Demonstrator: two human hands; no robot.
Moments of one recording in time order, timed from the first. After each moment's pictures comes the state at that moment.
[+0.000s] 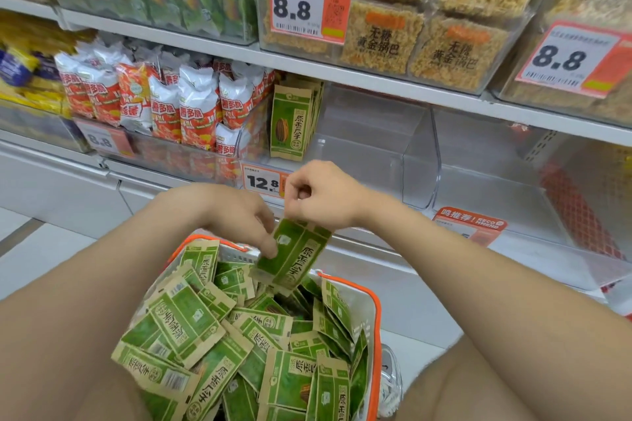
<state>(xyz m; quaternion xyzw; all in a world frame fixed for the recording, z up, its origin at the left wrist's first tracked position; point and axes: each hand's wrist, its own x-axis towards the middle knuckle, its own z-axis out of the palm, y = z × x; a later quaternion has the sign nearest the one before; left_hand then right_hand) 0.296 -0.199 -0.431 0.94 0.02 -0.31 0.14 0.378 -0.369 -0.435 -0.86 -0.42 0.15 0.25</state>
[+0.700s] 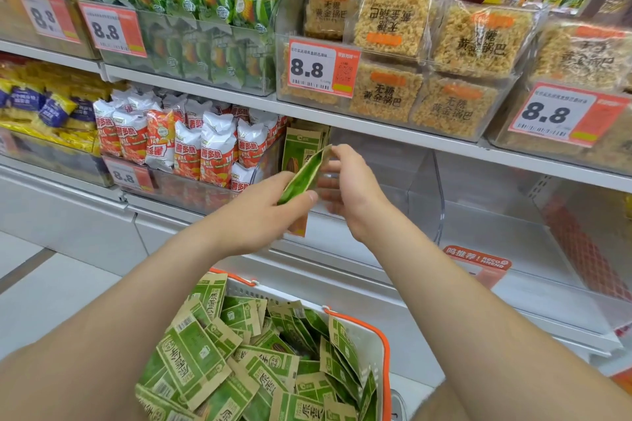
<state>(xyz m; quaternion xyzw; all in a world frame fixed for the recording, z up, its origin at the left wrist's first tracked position) 0.283 -0.213 -0.407 0.89 -0.01 0.06 0.45 0.384 -0.354 -0.392 -0.71 -0.05 0.19 0.68</state>
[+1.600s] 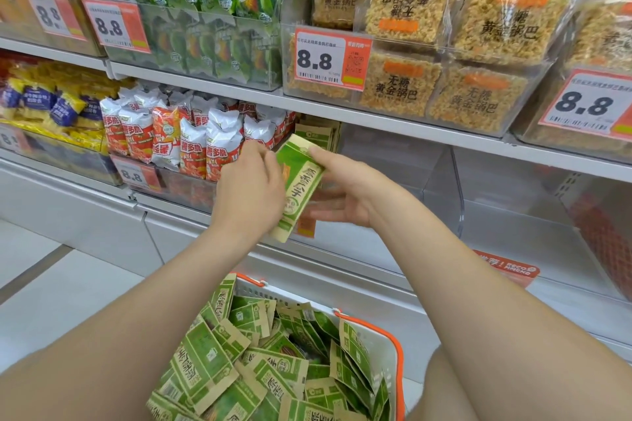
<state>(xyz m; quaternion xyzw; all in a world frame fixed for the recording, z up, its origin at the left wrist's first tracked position) 0.309 -0.212 -0.414 0.88 0.22 0.29 0.31 0.416 -0.334 -0.399 -0.73 -0.06 0.31 0.60</state>
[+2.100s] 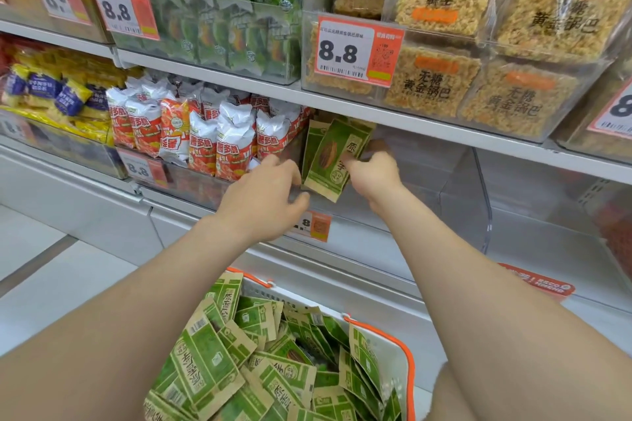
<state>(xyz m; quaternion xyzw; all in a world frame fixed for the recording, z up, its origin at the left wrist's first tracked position) 0.327 -0.175 -0.435 0.97 0.11 0.12 0.16 0.477 -0.315 -0.441 -0.84 -0.08 0.04 0.54</state>
